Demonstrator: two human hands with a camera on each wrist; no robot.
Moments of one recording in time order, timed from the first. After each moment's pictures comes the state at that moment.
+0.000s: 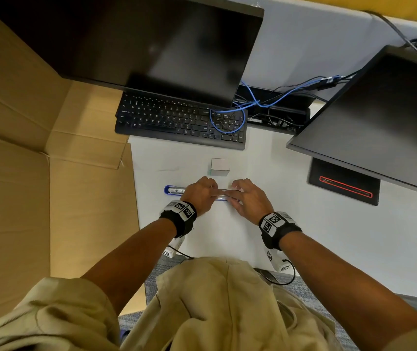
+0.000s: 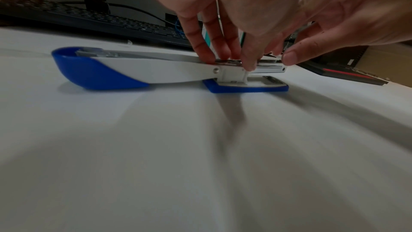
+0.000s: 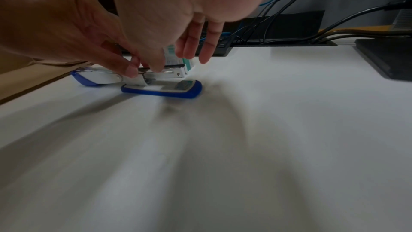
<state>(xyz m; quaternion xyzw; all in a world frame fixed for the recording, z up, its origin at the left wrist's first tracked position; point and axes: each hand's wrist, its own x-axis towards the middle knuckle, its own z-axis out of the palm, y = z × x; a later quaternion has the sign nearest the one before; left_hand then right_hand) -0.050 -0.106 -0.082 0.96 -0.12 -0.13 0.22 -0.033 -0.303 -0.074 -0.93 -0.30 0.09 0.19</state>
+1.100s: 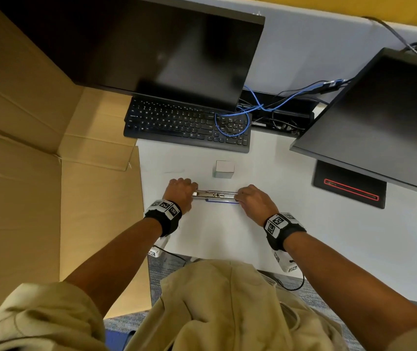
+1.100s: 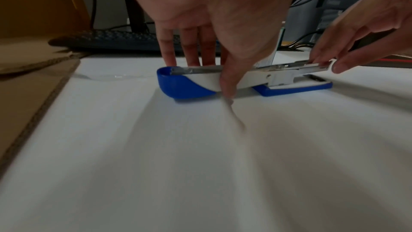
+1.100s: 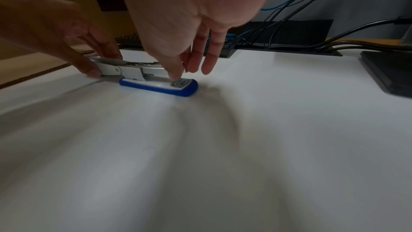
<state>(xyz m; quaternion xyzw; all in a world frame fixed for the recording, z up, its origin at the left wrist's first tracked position) -0.057 -0.052 -0.073 0.98 -0.06 -0.21 0.06 -0.028 -0.307 -0.092 -0.93 -0.33 0.13 0.11</state>
